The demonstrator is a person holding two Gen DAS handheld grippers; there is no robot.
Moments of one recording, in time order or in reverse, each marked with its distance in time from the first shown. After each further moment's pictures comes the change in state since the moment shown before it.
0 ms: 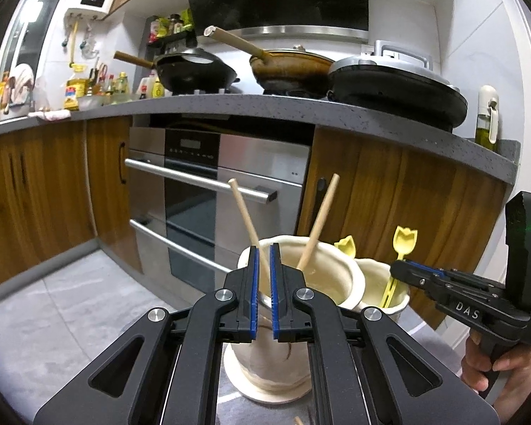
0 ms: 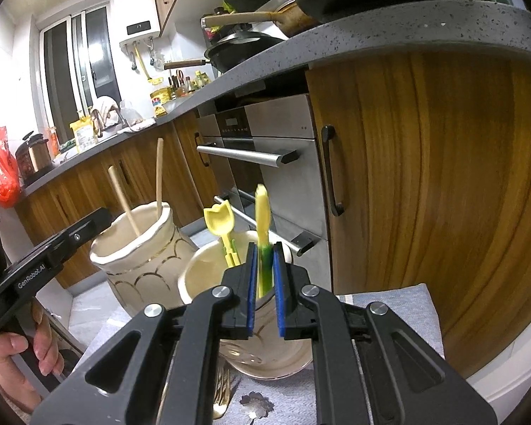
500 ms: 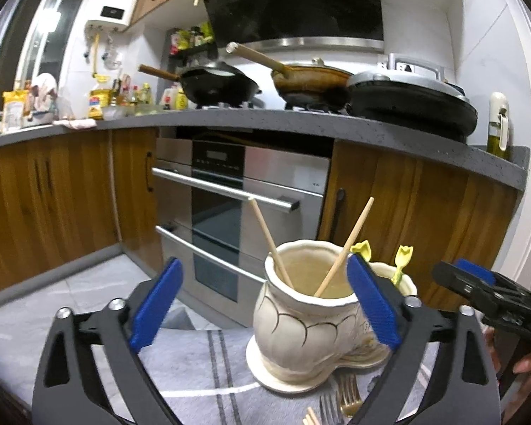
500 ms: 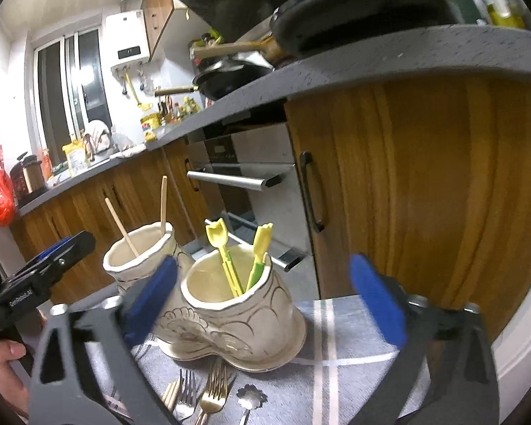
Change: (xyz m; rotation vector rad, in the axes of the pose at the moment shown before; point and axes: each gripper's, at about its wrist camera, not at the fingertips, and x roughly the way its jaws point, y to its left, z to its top) left arm -0.034 -0.003 0.000 -0.006 -0.048 0.115; right arm -0.043 -0.004 -0.006 0.039 -0.113 -0.054
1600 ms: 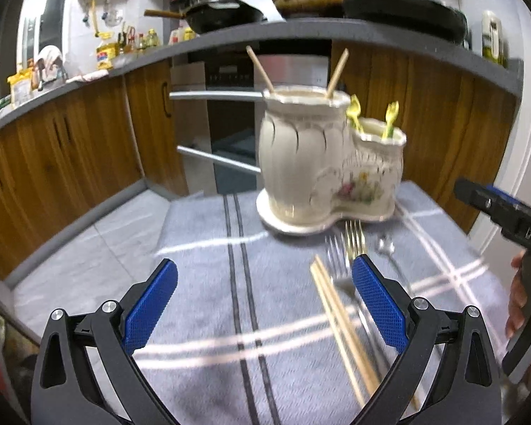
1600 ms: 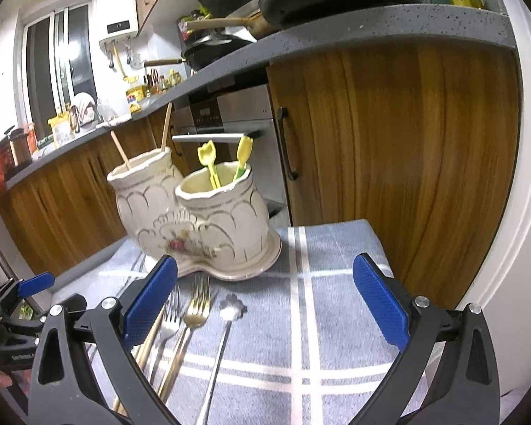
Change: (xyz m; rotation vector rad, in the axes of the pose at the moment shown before) left arm -0.049 -0.015 -0.096 0.076 0.333 0.077; right arm -0.042 0.002 -0.057 -0.033 0.118 -0.090
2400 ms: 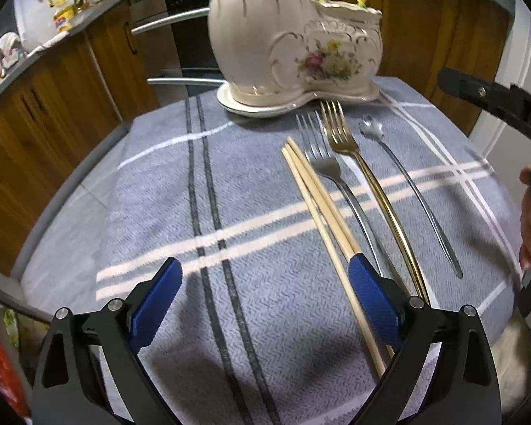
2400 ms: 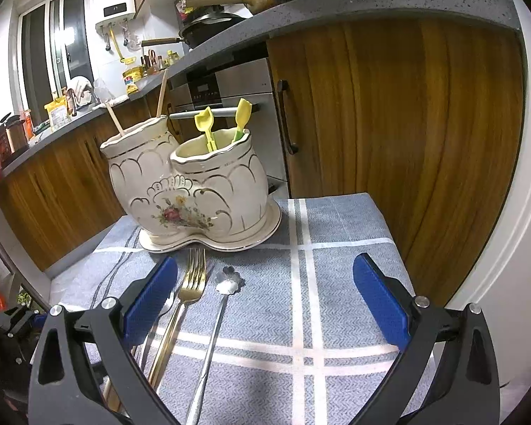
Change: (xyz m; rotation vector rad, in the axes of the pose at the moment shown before) left arm 0.021 -0.024 -0.043 0.114 0.315 -0.035; right arm 0.010 -0.001 -0.014 0.002 0.081 -0.007
